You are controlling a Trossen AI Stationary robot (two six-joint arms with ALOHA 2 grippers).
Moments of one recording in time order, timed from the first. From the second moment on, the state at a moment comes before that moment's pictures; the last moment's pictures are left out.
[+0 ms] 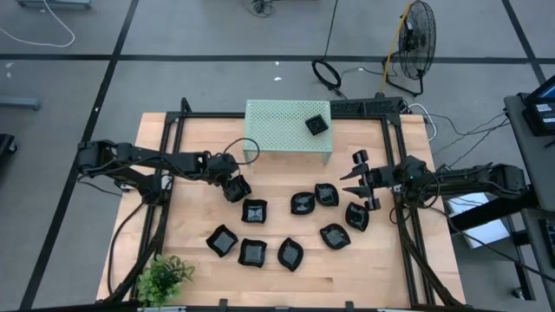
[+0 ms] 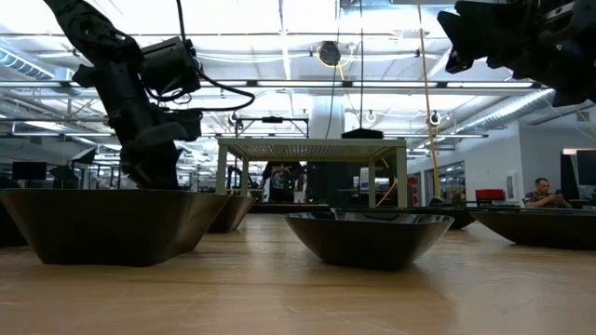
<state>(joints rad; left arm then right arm) 0.20 1.36 0.56 -0.29 -0.05 -0.38 -0.17 0.77 0.06 1.08 -0.43 -0.06</state>
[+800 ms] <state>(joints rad) 0.20 1.36 0.56 -0.29 -0.05 -0.34 -0.18 0.77 0.06 1.12 -0.29 -0.30</state>
